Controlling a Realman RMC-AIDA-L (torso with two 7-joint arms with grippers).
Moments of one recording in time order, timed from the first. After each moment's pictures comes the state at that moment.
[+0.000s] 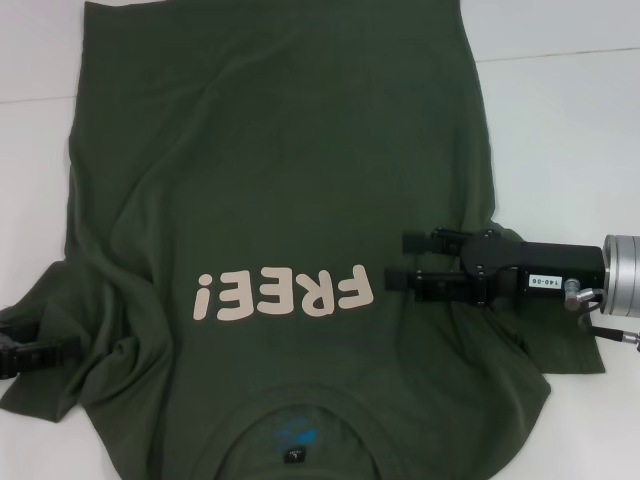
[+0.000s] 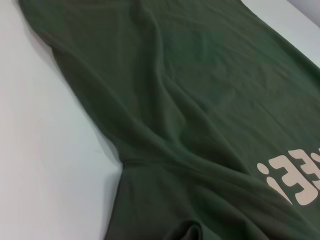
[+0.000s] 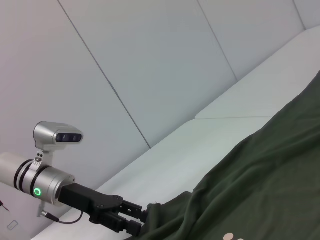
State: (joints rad) left arm -0.46 -2.05 0.40 0.75 2.46 1.47 -1.72; right arm 0.50 2.06 -0.57 -0.47 -2.02 -1.61 1.45
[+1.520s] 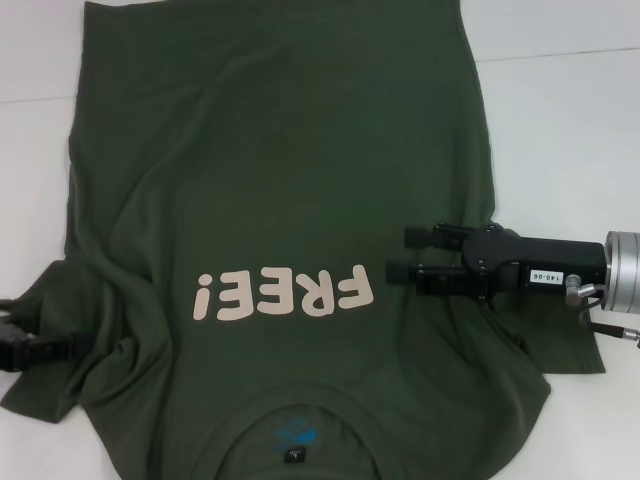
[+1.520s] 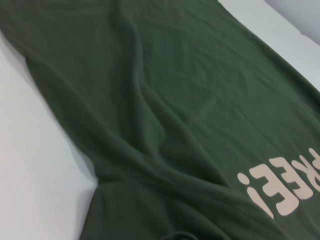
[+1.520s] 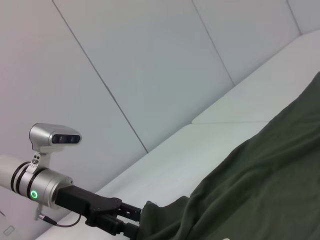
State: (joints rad) left arm -0.47 -2.06 0.41 0.75 2.44 1.50 -1.73; right arm 0.50 2.06 -0.56 -0.47 -2.01 -1.61 1.45
